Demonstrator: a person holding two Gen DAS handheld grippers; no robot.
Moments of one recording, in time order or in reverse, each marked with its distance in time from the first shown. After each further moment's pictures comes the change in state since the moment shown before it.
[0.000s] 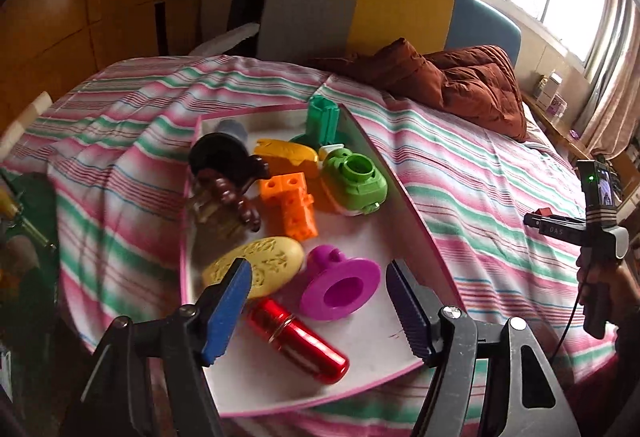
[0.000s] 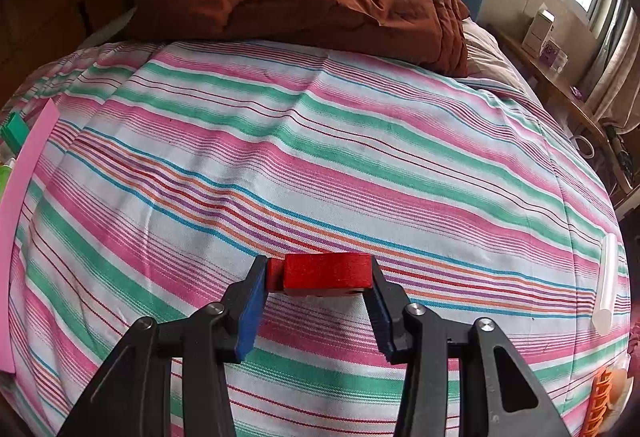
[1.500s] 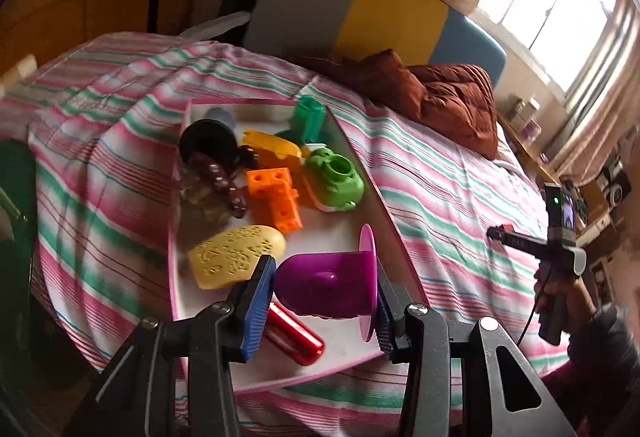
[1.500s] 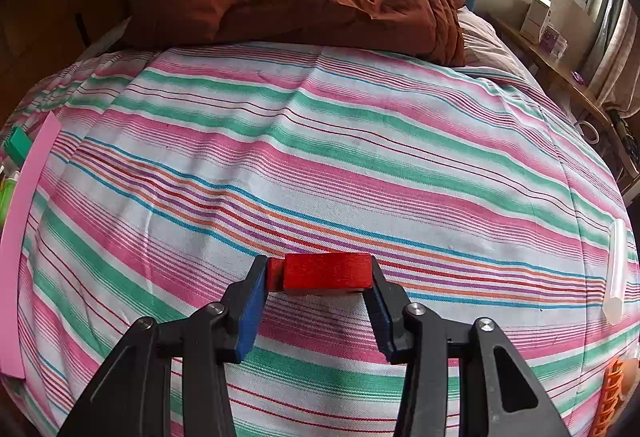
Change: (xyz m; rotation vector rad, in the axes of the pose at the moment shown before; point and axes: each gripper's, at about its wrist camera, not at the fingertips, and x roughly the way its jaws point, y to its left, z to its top) left arm -0.011 0.022 0.000 -0.109 0.024 -0.163; right arm 0.002 -0.009 -0.001 0.045 0.005 0.027
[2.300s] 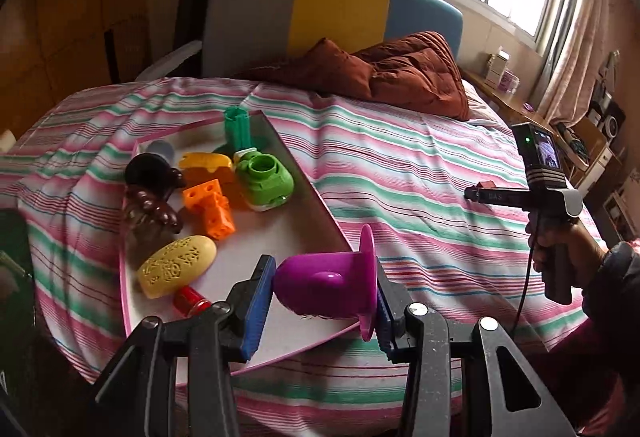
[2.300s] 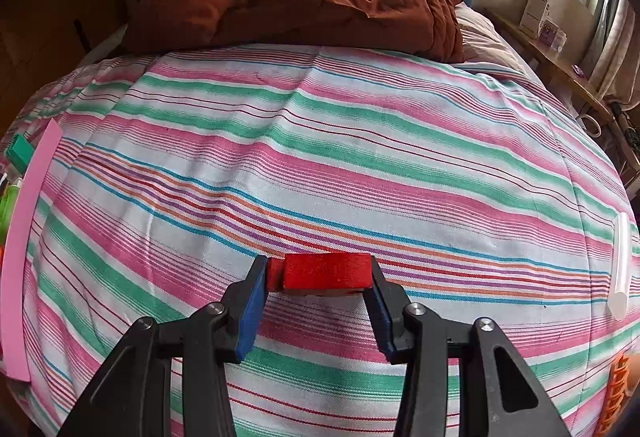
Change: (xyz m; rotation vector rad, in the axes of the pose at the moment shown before) left arm 0.000 -0.076 -0.022 0.239 -0.025 0.031; right arm -0.001 -0.002 -0.001 0.020 -0.002 0.017
